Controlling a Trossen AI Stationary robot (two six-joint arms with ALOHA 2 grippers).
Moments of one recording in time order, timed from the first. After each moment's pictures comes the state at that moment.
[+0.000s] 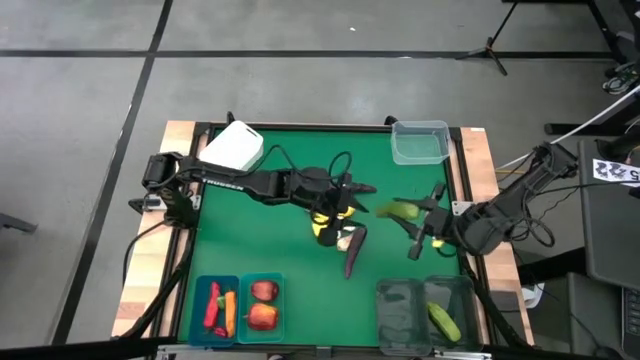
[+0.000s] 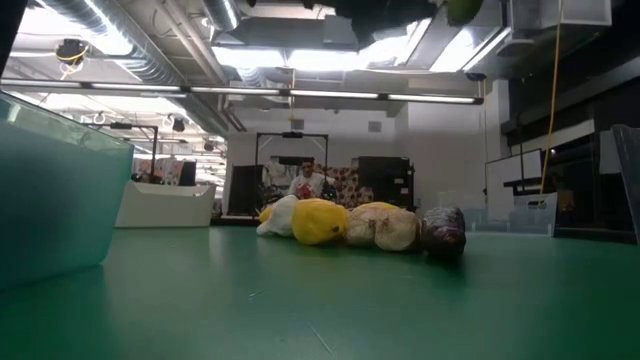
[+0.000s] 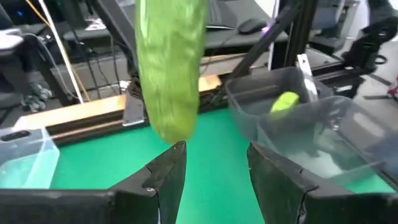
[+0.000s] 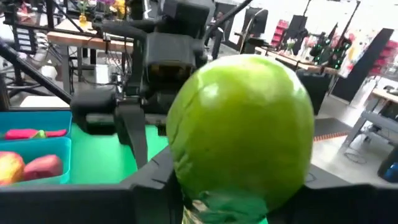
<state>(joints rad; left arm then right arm) -0.02 1.78 1.38 0.06 0.15 0.17 0.71 1.00 0.86 -0.02 1.10 -0.01</state>
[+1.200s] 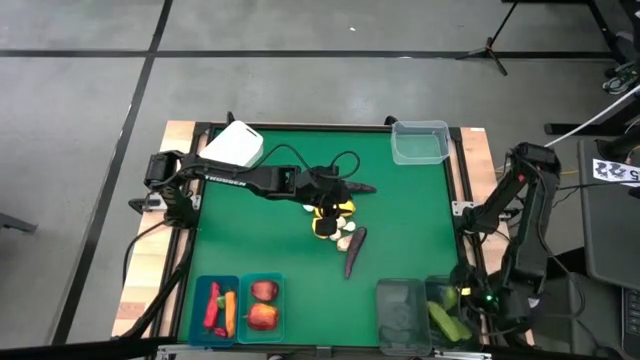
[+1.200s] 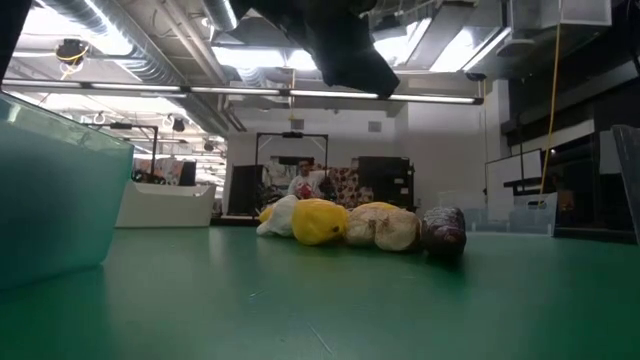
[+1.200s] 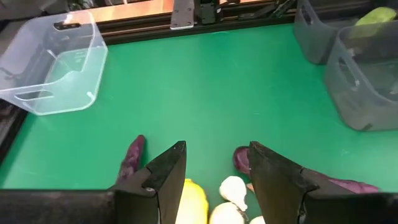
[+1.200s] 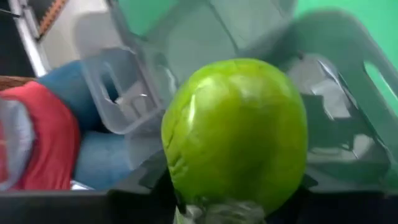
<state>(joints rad) 0.02 1.79 1.38 -0.22 -0.06 0.12 1.33 1.22 0.86 -0.74 0.35 1.84</state>
